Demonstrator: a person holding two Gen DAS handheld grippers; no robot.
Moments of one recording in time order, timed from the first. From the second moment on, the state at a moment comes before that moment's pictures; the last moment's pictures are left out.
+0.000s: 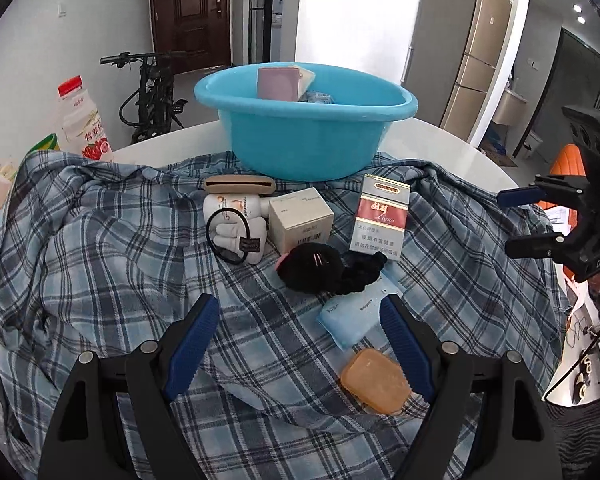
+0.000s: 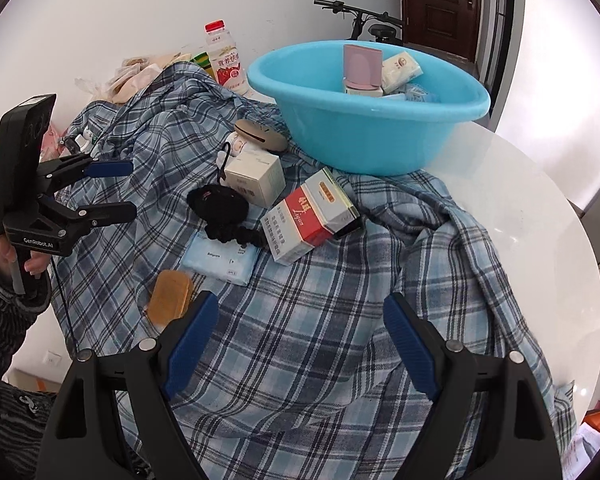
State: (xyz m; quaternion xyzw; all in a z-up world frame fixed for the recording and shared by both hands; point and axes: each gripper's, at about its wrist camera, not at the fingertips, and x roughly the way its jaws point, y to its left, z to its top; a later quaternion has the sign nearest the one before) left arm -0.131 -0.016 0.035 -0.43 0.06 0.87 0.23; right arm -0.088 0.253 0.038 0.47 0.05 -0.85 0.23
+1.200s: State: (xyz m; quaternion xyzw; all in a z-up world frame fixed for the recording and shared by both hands) left arm -0.175 0.032 -0.017 -0.43 0.01 0.88 0.20; right arm -0.061 0.269 -0.008 0.39 -0.06 -0.90 0.19
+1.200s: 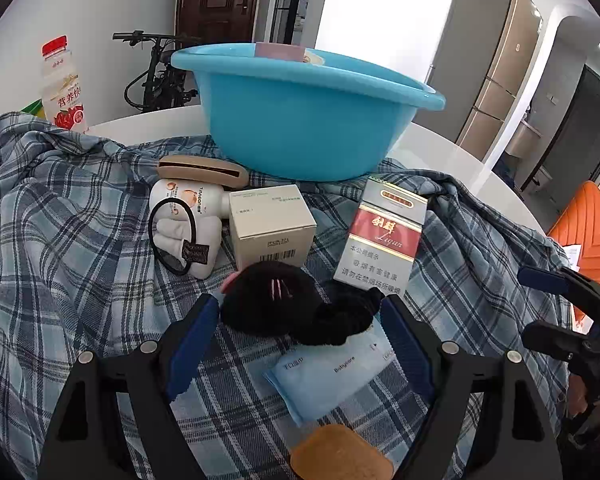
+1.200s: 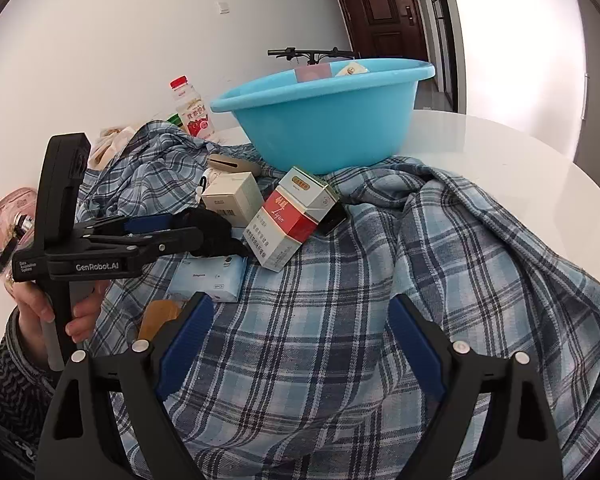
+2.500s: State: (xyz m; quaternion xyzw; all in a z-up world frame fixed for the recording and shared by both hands) left arm -0.144 0.012 -0.006 -0.44 0.03 0.88 0.18; right arm -0.084 0.249 0.012 0.40 0.03 -0.90 0.20
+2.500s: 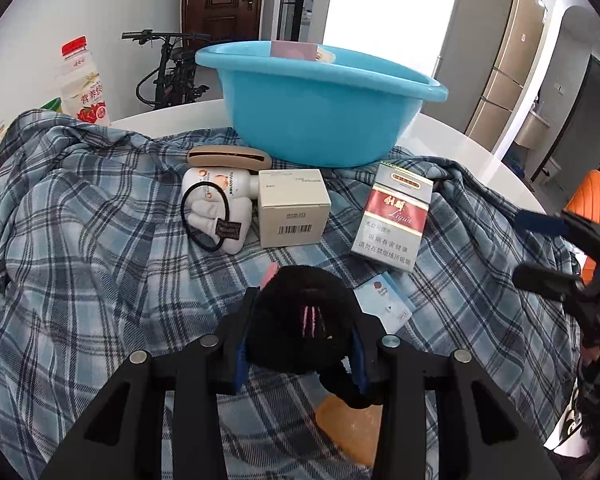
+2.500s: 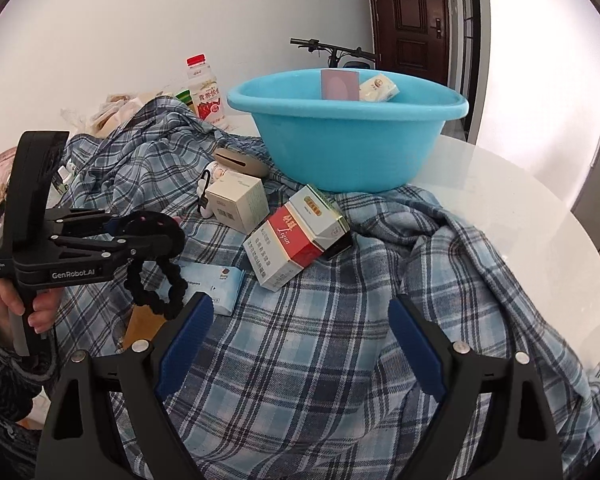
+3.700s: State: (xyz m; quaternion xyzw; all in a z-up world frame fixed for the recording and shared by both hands) left arm -0.125 -0.015 0.003 -0.44 0.01 0.87 0.20; right arm -0.174 0.205 -0.045 0.43 0.06 -0.88 0.21
